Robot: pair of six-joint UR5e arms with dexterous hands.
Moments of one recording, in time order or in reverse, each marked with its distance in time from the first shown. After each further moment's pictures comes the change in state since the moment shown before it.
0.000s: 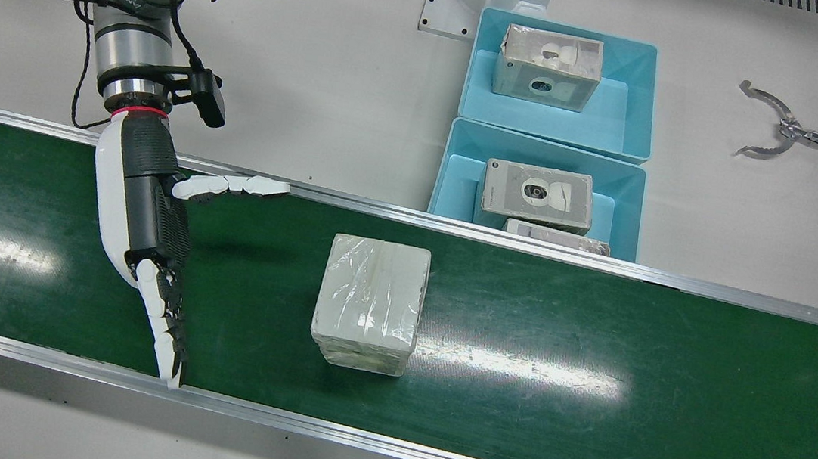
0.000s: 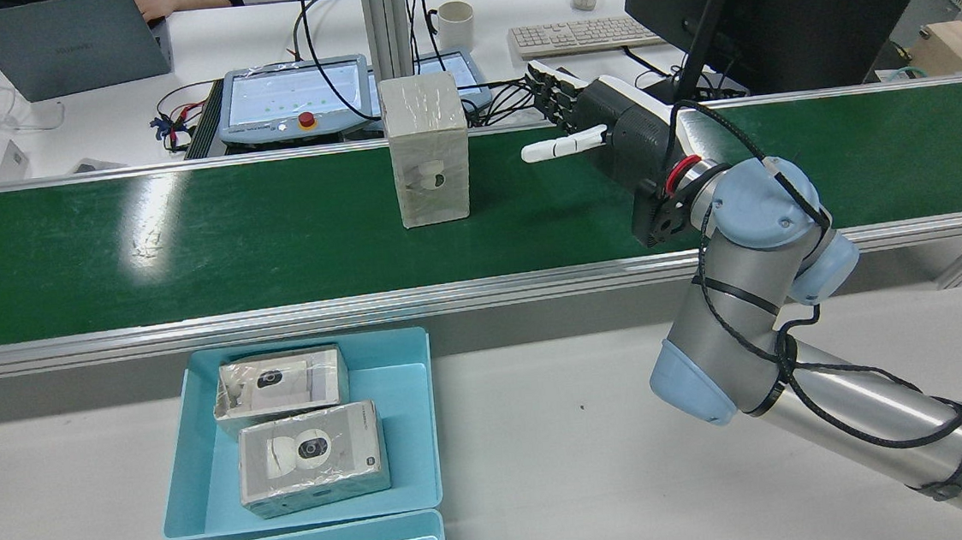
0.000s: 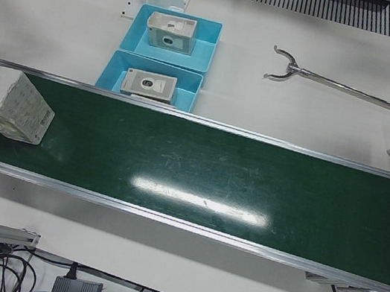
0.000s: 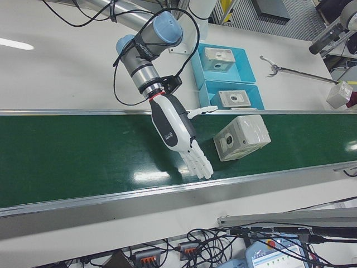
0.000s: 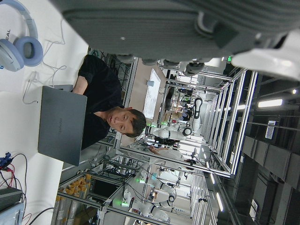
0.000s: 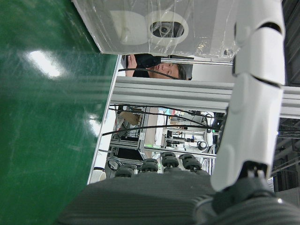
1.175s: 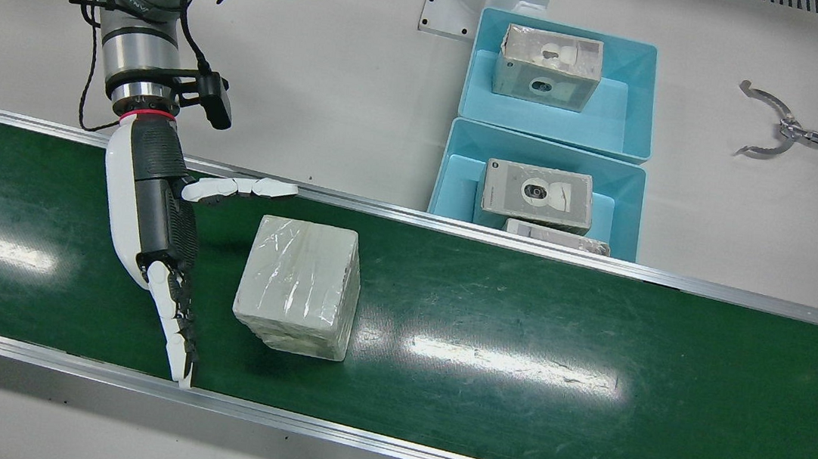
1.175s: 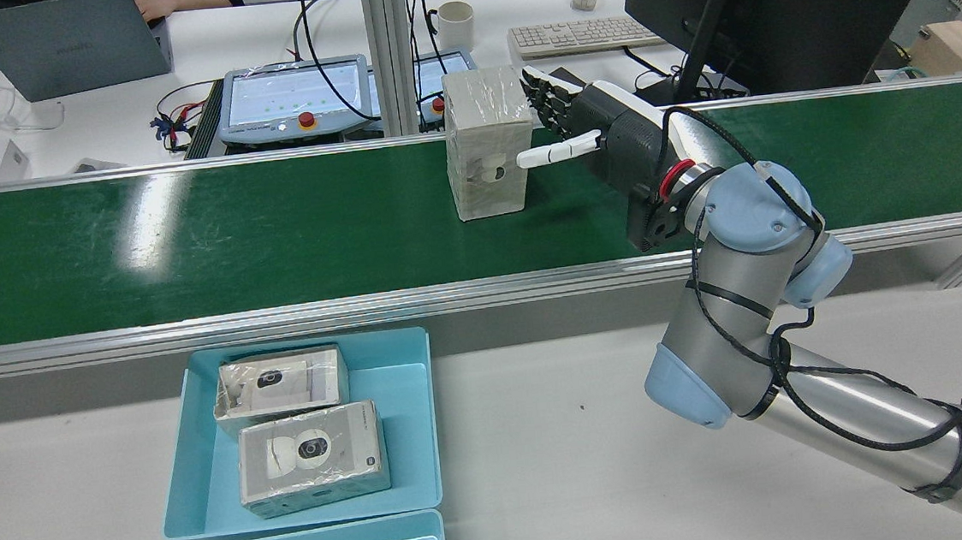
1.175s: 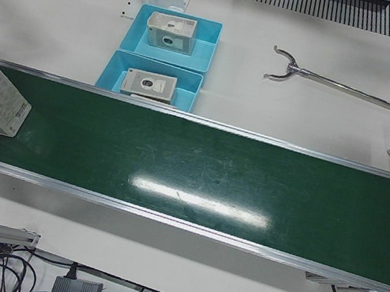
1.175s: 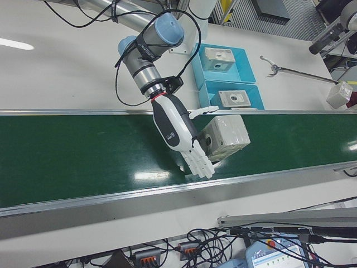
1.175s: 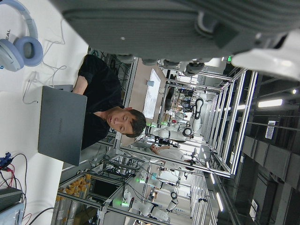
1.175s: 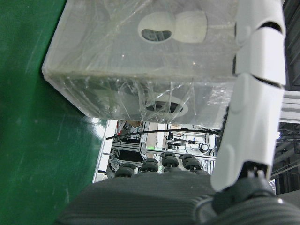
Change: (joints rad) left arm 0.000 0.000 0.000 0.000 0.000 0.000; right arm -0.008 0.007 -0.008 0.000 0.000 -0.002
